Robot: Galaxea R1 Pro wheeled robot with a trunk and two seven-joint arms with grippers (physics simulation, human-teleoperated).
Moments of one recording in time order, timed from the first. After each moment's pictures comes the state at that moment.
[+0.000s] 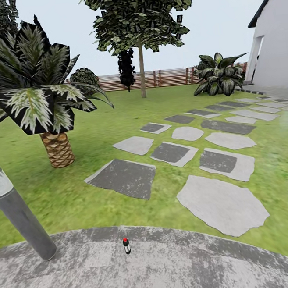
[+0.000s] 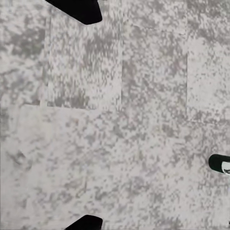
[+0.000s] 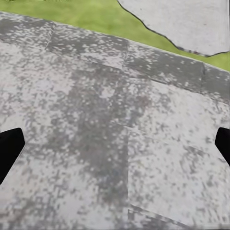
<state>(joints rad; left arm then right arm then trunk) -0.17 0.04 0.03 -0.35 -0.01 -0.34 -0.01 -0.11 -0.09 -0.02 -0.42 0.00 -0.48 -0.01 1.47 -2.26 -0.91</state>
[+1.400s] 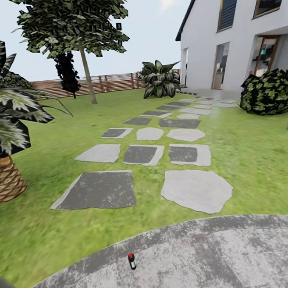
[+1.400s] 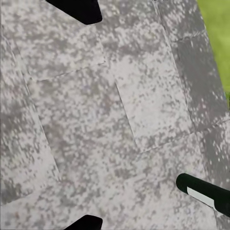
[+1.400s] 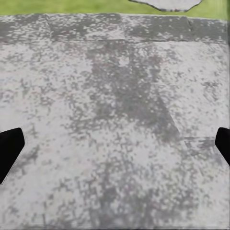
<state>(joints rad) -0.17 0.04 0.03 -0.35 -0.01 -0.34 -0.01 -0.11 -0.09 -0.02 -0.42 0.00 -0.48 -0.01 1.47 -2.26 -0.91</state>
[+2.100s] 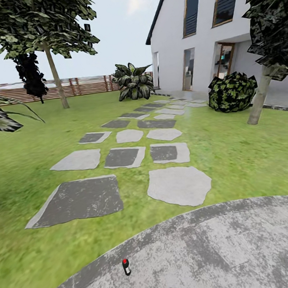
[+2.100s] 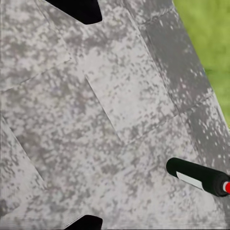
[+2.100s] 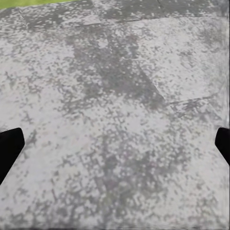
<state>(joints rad) -0.17 0.04 0.03 -0.35 -0.01 -0.34 -0.01 -0.11 -0.09 -0.02 -0.42 0.00 -0.48 -0.01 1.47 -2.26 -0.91</state>
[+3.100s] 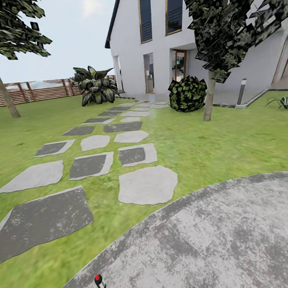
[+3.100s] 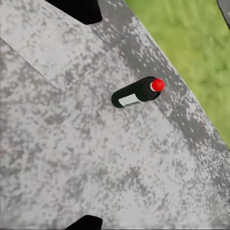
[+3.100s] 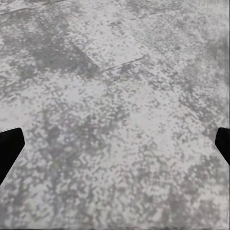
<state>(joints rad) -0.17 0.06 0.01 -0.37 -0.07 -0.43 -0.02 -0.11 -0.09 -0.02 -0.42 0.00 -0.48 -0.01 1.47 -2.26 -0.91</state>
